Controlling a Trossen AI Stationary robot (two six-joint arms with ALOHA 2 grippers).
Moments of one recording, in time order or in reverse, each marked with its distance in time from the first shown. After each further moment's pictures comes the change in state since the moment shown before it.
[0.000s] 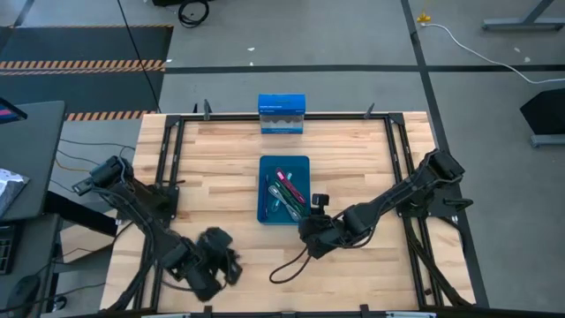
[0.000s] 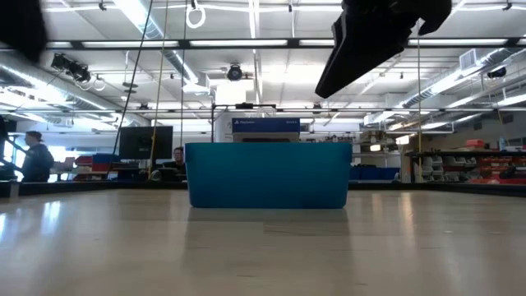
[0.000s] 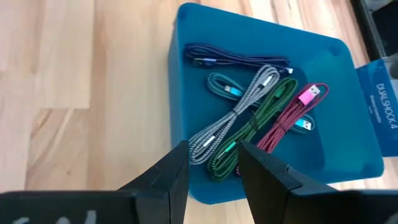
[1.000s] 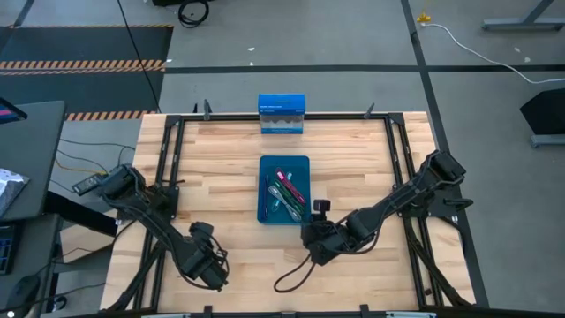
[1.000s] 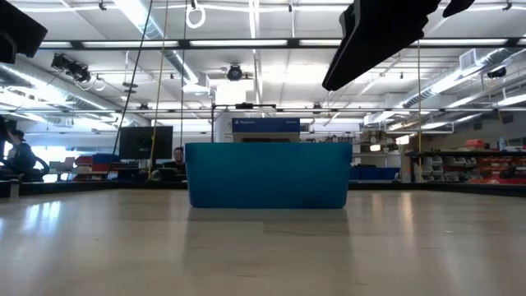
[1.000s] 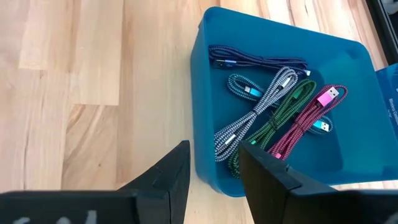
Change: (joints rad) left arm 0.042 0.141 -0.001 -0.454 0.520 -0.310; right arm 0.044 -0.001 0.000 0.008 -0.017 0.027
